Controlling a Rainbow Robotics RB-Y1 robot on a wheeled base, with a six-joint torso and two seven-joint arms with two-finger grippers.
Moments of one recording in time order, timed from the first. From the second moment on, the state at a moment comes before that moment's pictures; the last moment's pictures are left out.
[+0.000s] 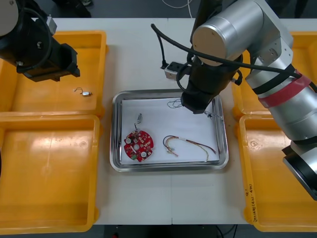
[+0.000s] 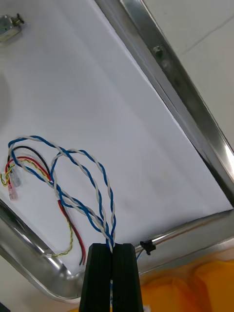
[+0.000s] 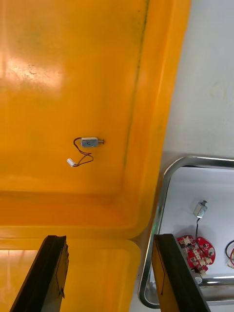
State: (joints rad) right arm -0.96 -0.39 0.44 -1.54 -0.71 1.87 1.79; left arm -0.77 0.62 -0.01 -1.76 0.72 1.89 -0.99
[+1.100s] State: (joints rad) right arm -0.94 -0.46 0.72 -1.46 -0.70 1.43 2.04; left arm -0.77 0.62 -0.06 -1.55 0.63 1.67 -1.01
